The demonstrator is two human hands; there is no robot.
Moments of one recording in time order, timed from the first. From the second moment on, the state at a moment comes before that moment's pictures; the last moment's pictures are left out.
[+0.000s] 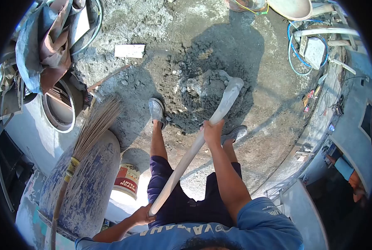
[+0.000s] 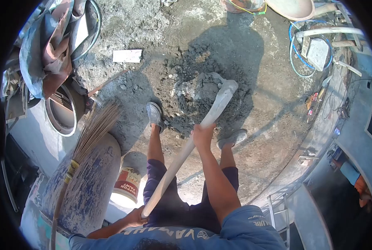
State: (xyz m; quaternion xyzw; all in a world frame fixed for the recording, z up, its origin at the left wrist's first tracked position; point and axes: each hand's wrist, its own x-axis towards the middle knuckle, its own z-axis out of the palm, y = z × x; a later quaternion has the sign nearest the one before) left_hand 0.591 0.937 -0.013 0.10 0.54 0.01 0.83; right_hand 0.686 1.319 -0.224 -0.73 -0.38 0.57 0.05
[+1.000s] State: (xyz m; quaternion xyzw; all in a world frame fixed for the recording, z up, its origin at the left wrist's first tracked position) left_hand 0.426 0.991 -0.002 0.38 0.62 -0.14 0.67; right_hand 0.728 1.279 -0.220 -0.79 -0.13 0.57 0.19
